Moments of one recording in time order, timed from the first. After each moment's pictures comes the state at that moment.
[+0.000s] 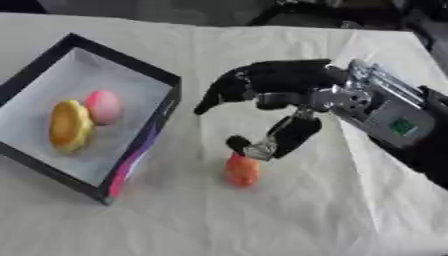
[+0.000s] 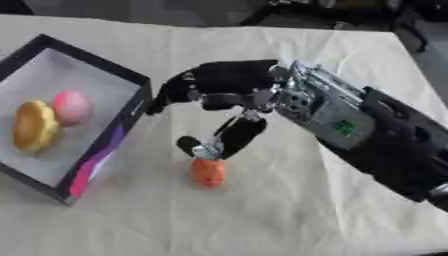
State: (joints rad) left arm 0.02 0.46 0.32 -1.76 0.15 -0.17 0.45; right arm -0.51 -0.84 0.48 -1.98 0.37 -0.18 0.52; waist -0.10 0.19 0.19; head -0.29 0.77
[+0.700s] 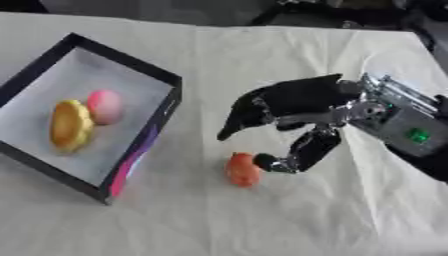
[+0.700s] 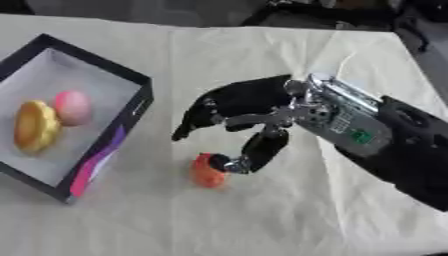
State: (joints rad) left arm 0.01 0.46 0.31 -1.75 0.15 -0.17 0.45; right arm -0.44 -0.89 0.47 -1.98 0.38 -0.28 0.59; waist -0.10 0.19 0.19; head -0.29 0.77
